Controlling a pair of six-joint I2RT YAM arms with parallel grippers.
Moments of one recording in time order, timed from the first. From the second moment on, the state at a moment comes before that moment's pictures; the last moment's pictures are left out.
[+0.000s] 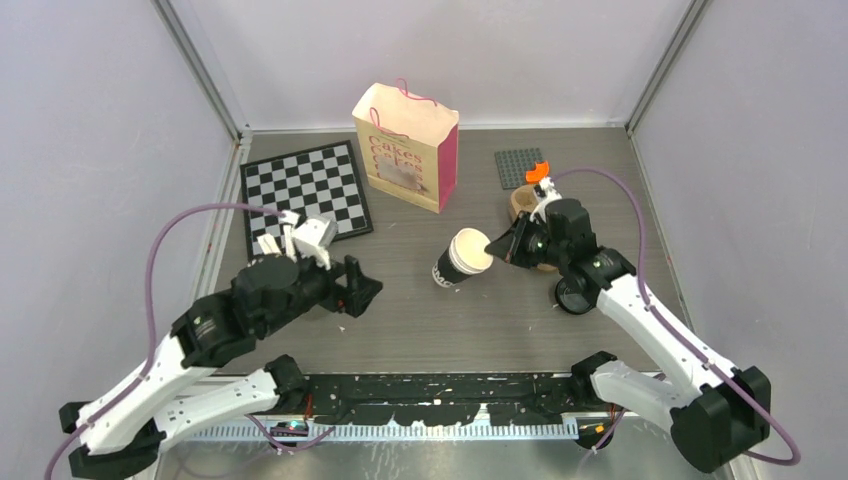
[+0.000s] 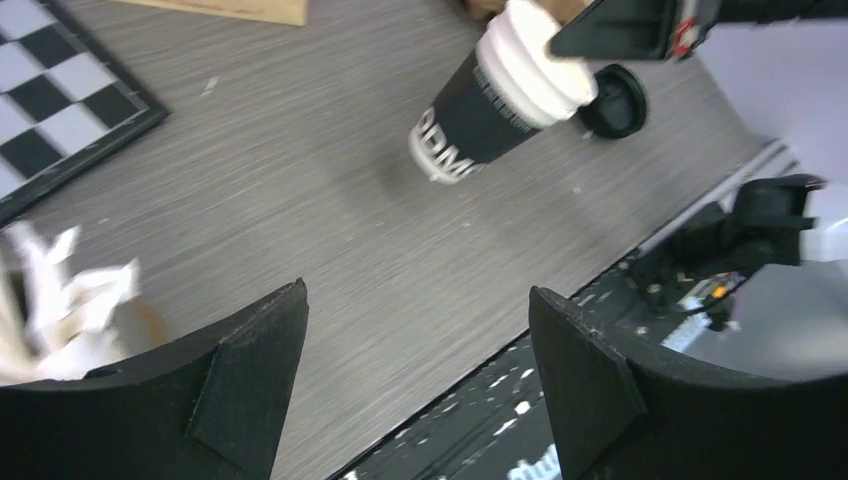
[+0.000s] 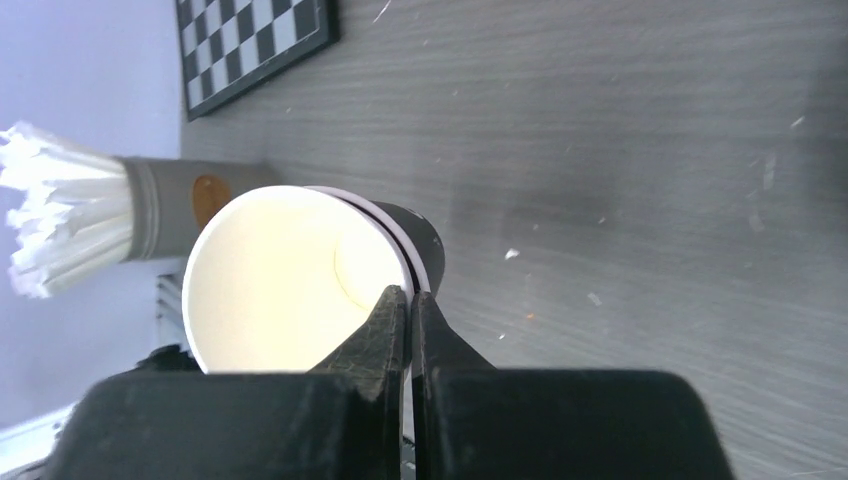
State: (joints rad) left arm -0.98 0.59 0.98 -0.79 -0.27 -0.42; right arm 0.42 1.04 0.84 -0.39 -0.22 0.67
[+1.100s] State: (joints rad) left arm -0.85 1.23 0.82 -0.28 -0.01 -0.81; right arm 0.43 0.99 0.46 -0.13 -0.33 0.81
